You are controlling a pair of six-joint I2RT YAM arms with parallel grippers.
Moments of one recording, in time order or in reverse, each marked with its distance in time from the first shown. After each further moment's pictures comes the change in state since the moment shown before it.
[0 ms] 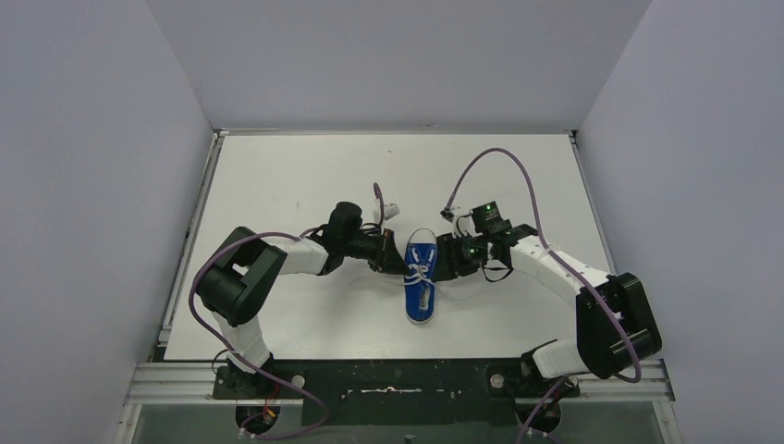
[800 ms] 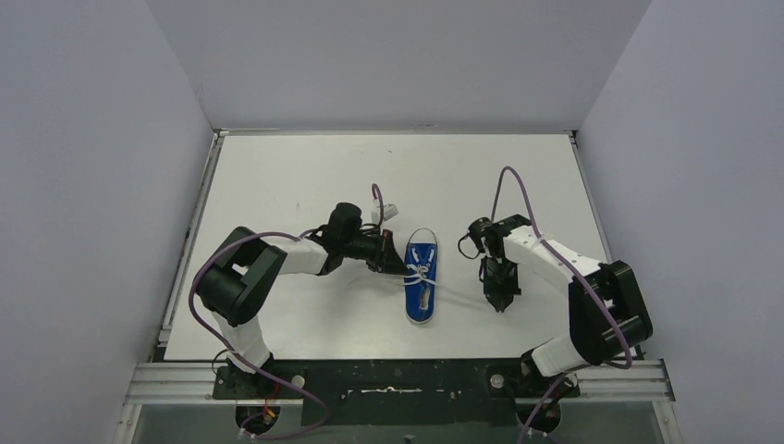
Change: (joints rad) left arm 0.004 0.000 -0.005 -0.021 -0.046 0.013; right arm 0.037 0.056 0.051 -0.672 0.690 0.441
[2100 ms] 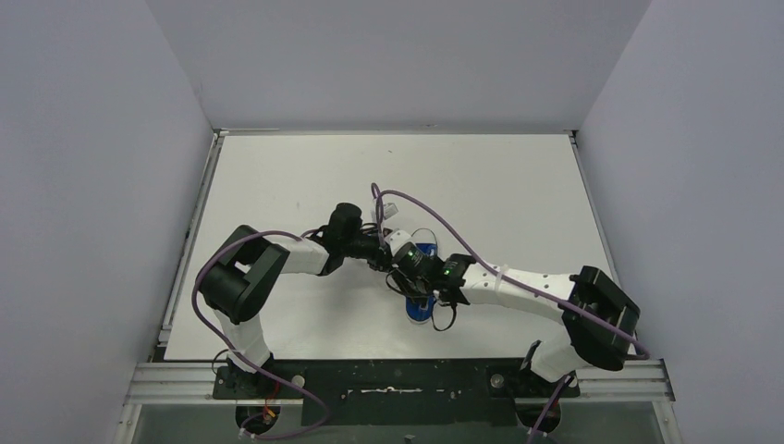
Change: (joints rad) left arm 0.000 0.020 0.000 0.048 -0.008 -0.033; right arm 0.571 0.021 0.003 0.719 0.074 -0.334
